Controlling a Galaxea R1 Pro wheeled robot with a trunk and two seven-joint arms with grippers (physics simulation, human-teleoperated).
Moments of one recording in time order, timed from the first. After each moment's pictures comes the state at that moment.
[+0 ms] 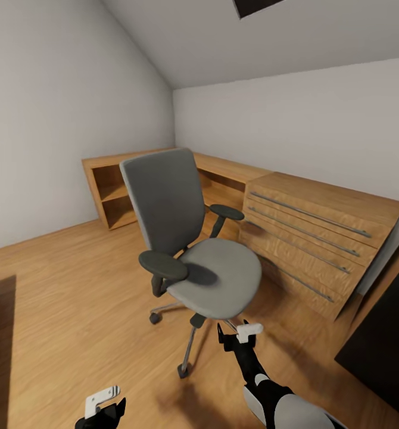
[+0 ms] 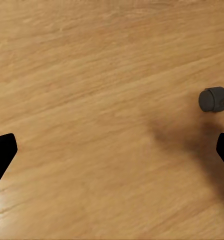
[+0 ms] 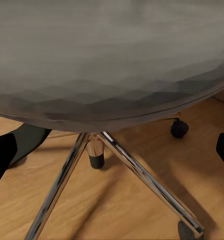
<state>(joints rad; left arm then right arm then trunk) -0.15 -0.05 0.26 -0.80 0.09 0.12 -0.03 -0.68 0.17 -0.57 -0.06 0.70 -0.71 -0.03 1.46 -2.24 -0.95</state>
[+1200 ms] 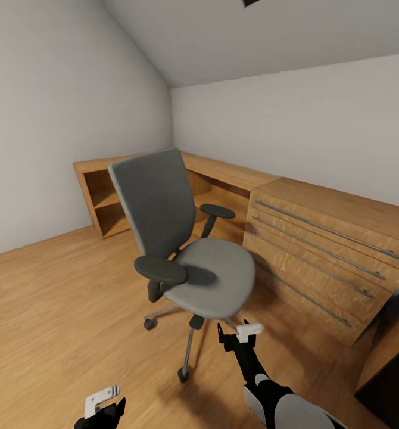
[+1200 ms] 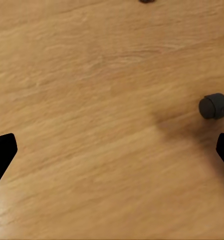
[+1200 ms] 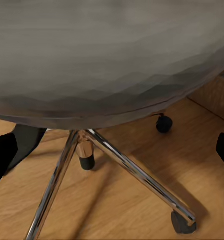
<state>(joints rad) -0.15 -0.05 0.26 -0.80 0.10 0.12 -0.03 -0.68 0.17 -0.57 -0.06 0.70 -0.71 -0.03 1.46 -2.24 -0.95</state>
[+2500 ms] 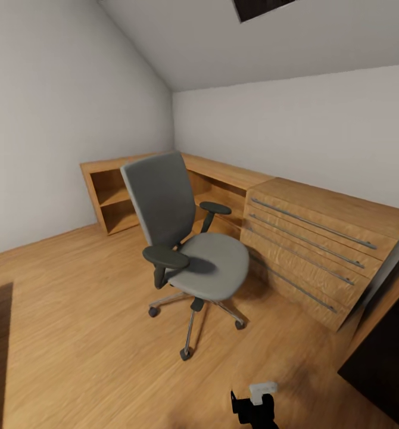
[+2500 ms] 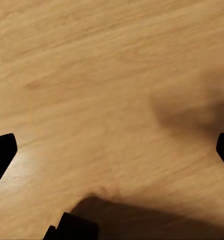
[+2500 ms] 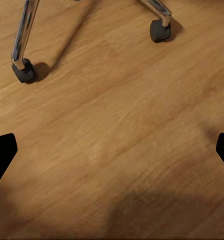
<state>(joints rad) -0.15 -0.02 0.27 -0.33 0.09 -0.22 -0.03 -0.51 0.12 -0.57 0.02 0.70 -0.47 -0.09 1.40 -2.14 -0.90</state>
